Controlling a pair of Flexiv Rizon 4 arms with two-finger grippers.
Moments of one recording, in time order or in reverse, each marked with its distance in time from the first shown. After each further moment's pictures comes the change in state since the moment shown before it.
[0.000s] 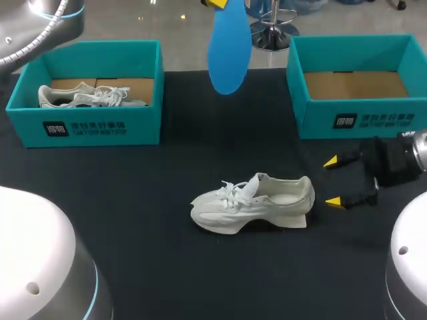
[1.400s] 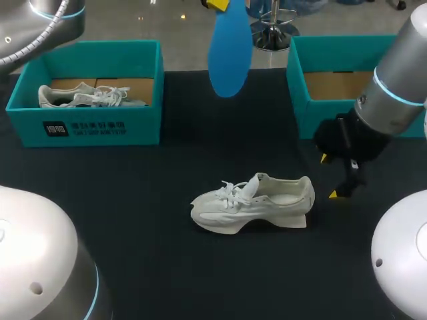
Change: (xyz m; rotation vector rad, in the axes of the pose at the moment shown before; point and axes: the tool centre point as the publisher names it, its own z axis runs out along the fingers) left arm 0.007 0.005 0.007 -0.022 0.003 0.021; right arm 0.005 0.027 -0.027 0.596 0.118 -0.087
